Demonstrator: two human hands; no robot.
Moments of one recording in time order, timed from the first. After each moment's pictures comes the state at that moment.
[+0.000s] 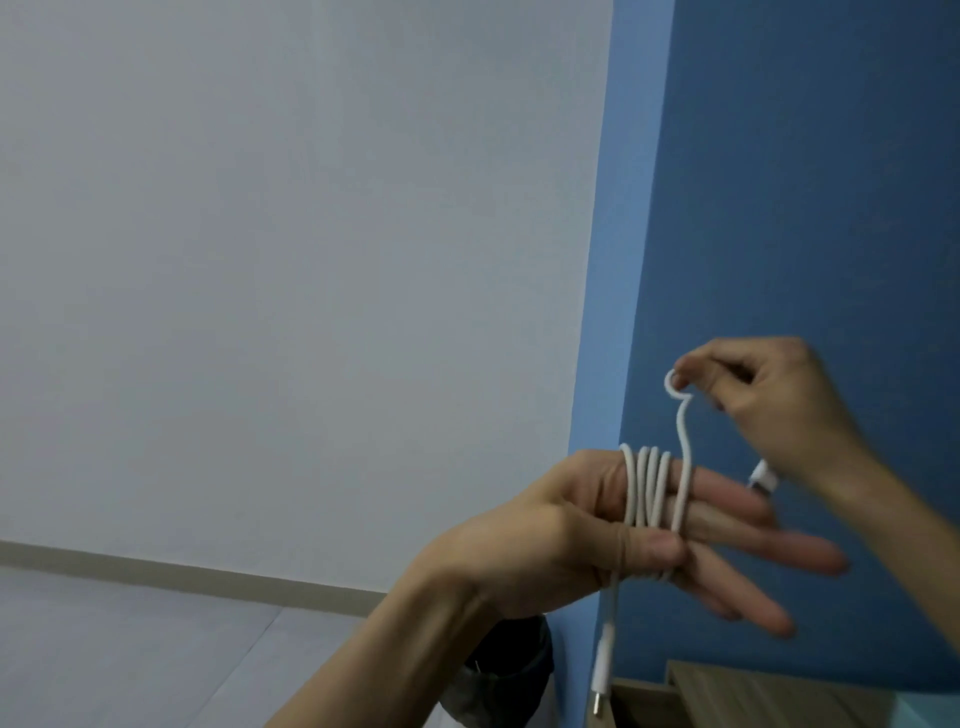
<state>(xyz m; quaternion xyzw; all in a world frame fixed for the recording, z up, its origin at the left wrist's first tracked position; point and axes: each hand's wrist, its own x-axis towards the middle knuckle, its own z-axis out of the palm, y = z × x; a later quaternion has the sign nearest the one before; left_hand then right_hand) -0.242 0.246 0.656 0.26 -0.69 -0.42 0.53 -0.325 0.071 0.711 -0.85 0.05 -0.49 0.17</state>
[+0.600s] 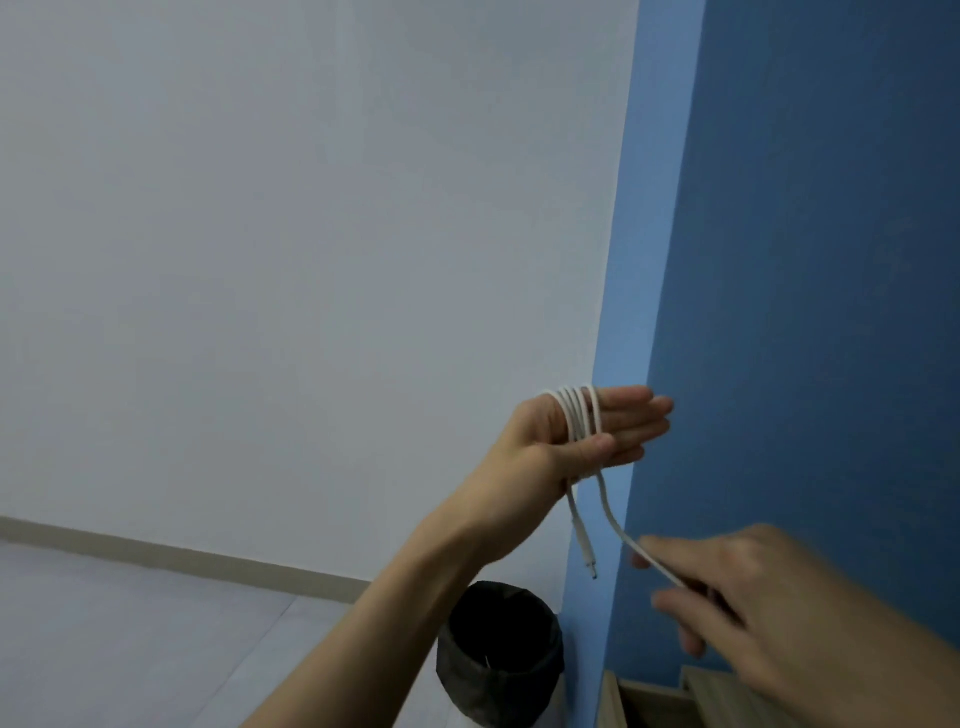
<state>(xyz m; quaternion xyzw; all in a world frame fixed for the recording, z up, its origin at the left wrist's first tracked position) -0.204 0.237 0.660 0.39 -0.58 -0.22 0.68 -0.354 0.140 0.652 -0.98 0.01 -0.20 -0.02</state>
